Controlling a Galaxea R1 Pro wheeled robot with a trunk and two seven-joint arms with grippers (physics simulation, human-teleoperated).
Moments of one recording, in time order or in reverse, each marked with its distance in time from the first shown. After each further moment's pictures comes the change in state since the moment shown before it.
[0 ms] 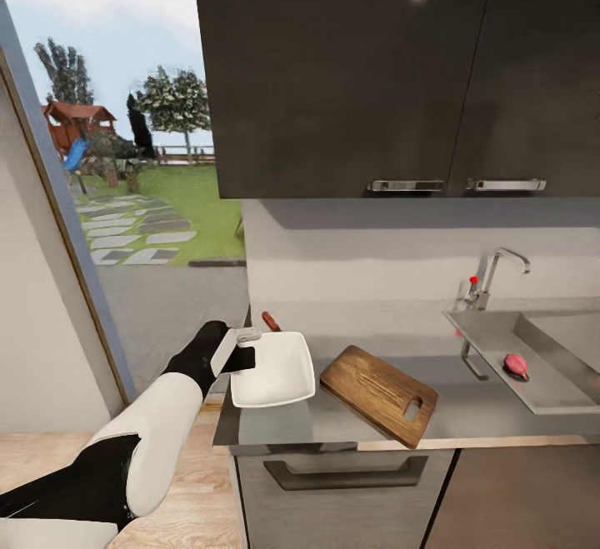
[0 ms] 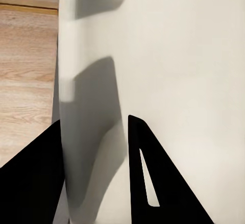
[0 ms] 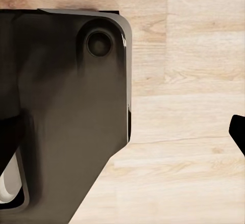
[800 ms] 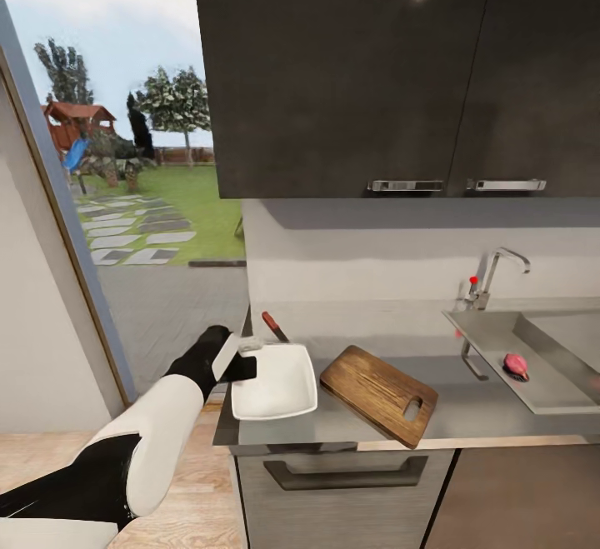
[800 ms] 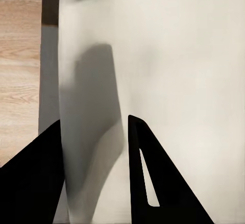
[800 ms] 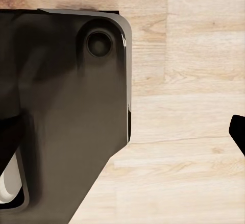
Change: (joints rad) left arm -0.001 0.000 0.002 0.047 0.002 0.050 -0.002; right arm 0.000 0.000 0.000 0.000 0.000 0.000 0.000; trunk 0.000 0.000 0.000
